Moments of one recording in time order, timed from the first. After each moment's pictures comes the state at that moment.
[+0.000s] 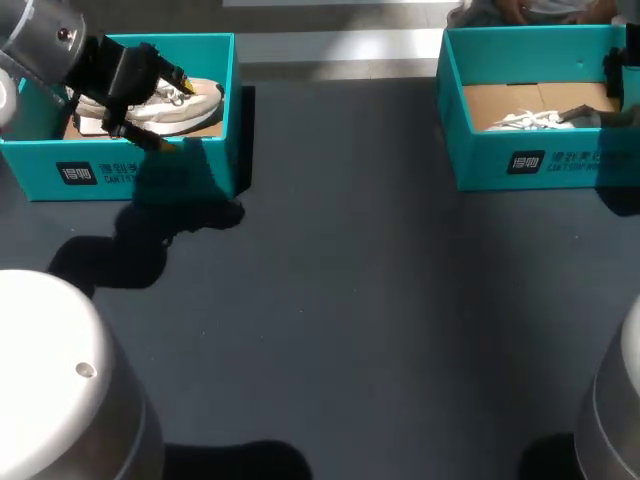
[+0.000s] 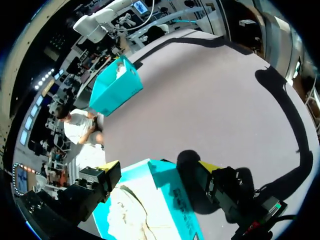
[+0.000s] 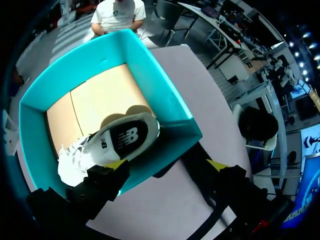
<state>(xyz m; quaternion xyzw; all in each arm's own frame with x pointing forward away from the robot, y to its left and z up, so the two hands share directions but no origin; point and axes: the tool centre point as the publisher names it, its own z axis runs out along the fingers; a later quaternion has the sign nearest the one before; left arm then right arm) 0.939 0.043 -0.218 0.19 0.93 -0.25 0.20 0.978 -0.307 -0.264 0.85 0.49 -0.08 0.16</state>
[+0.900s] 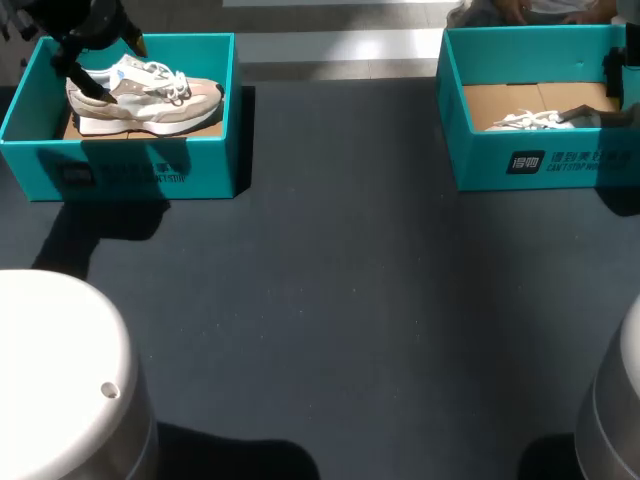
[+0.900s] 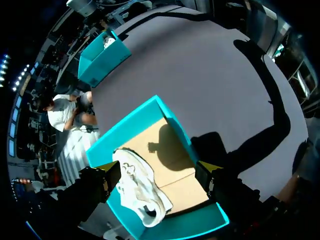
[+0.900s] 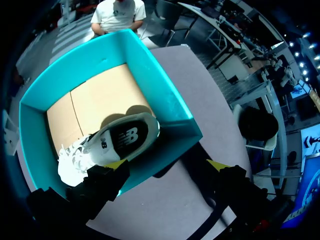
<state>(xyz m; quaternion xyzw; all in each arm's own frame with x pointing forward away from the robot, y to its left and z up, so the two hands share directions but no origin) 1.008 0.126 -0.197 0.26 0.95 -0.12 0.14 0.978 -0.307 -0.263 0.85 0.49 -0.08 0.16</state>
